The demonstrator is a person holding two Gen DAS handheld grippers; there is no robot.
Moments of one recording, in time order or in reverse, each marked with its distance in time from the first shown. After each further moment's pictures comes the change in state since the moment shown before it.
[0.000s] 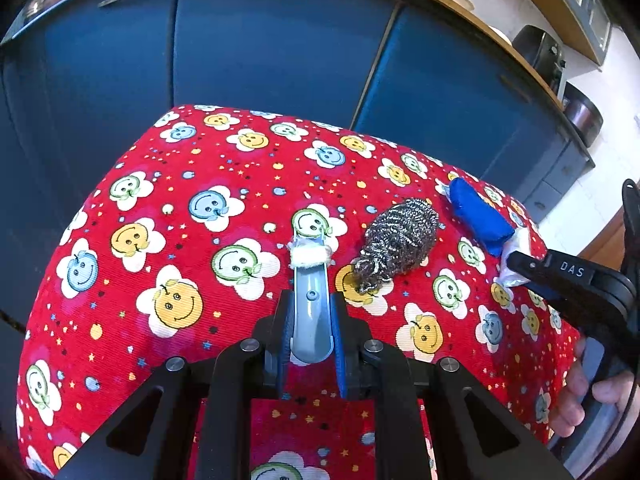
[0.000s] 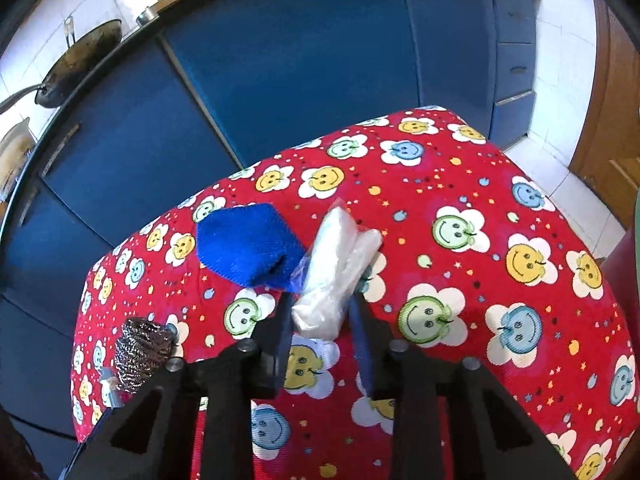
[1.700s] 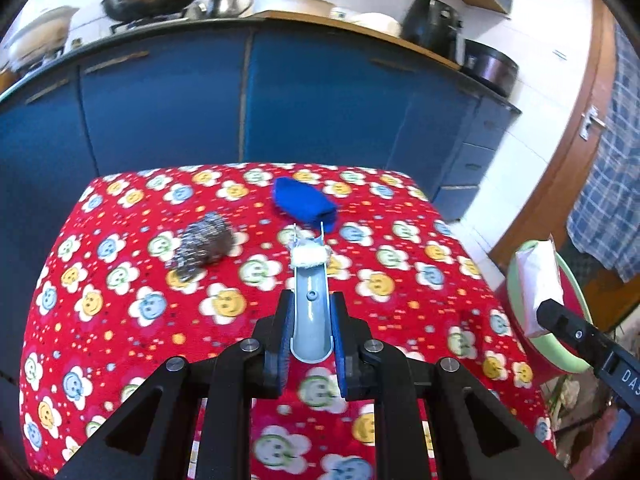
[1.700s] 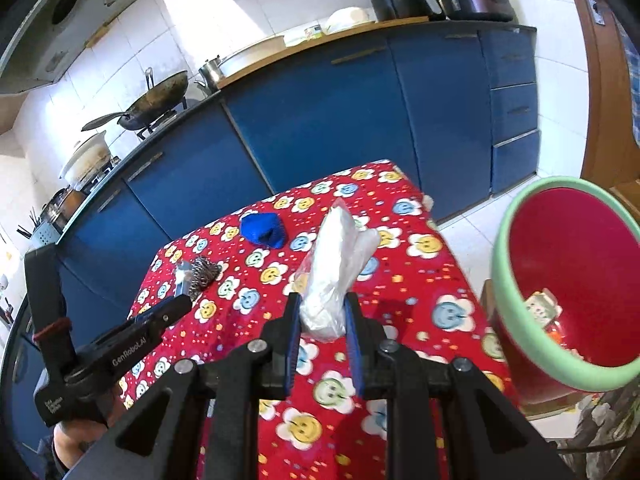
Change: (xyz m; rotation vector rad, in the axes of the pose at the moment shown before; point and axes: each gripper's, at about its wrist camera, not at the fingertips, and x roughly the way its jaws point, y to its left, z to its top) left arm -0.078 -0.136 -0.035 0.259 -0.054 -0.137; right arm -0.180 -0.103 -0.061 -0.095 -0.151 0.170
